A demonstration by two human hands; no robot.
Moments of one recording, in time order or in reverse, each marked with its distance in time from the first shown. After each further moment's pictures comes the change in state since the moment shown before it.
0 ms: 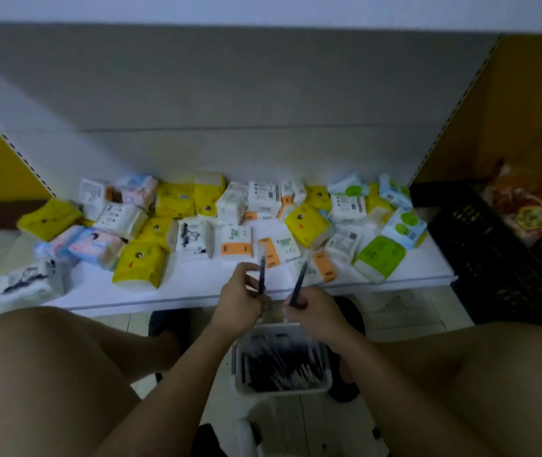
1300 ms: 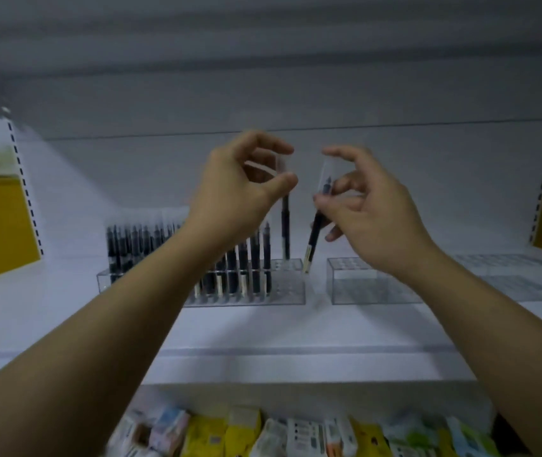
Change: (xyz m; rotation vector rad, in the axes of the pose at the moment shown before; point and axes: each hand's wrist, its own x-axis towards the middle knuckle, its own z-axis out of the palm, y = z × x) left_hand 0.034 0.450 -0.215 0.123 0.490 1.034; right_hand 0.016 -0.413 -0.270 0.128 0.518 -1.112
